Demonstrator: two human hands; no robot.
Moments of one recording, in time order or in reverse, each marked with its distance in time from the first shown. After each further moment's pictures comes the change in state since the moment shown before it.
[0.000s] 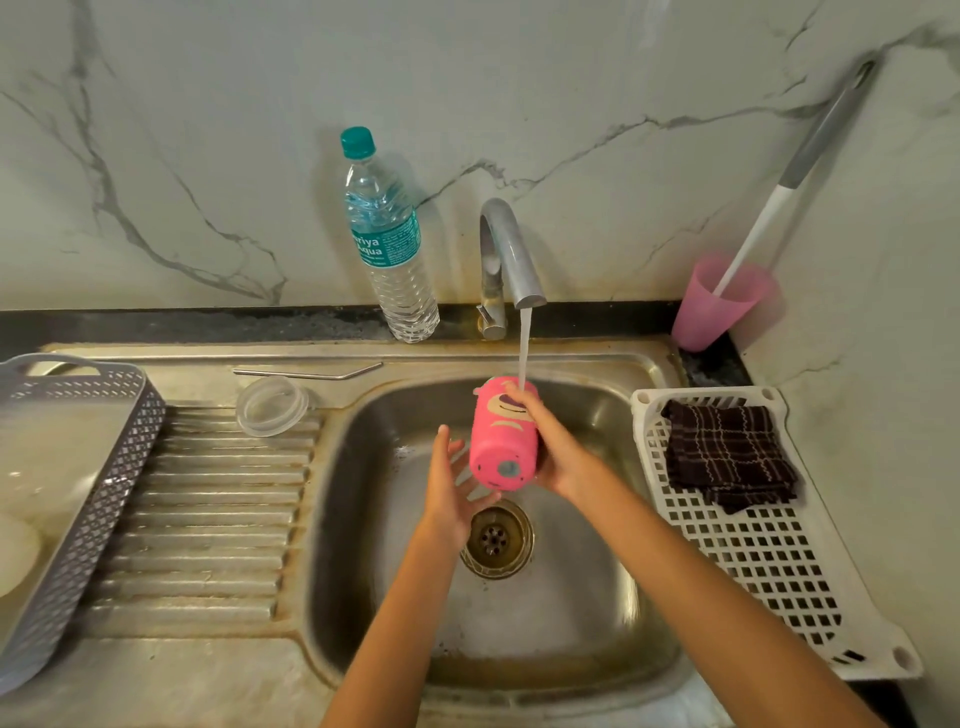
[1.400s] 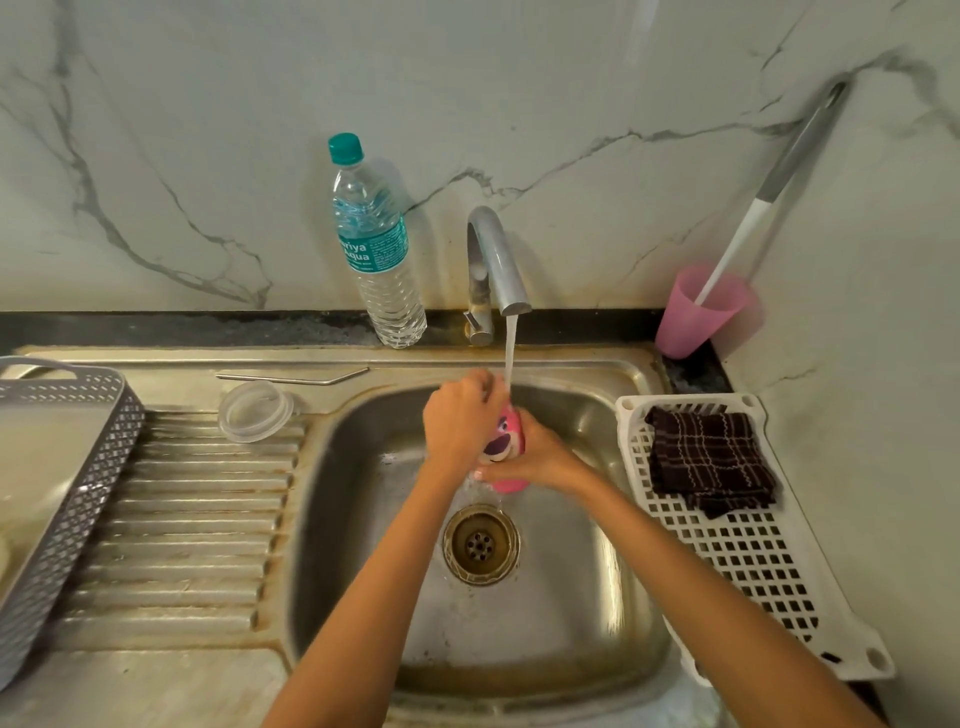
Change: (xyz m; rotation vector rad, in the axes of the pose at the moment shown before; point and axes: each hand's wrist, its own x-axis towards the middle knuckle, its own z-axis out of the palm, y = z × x) left_hand 0.003 0.052 0.067 1.339 0.171 0.960; right_hand -0.006 -0.003 -0.016 -0.953 0.089 -0.222
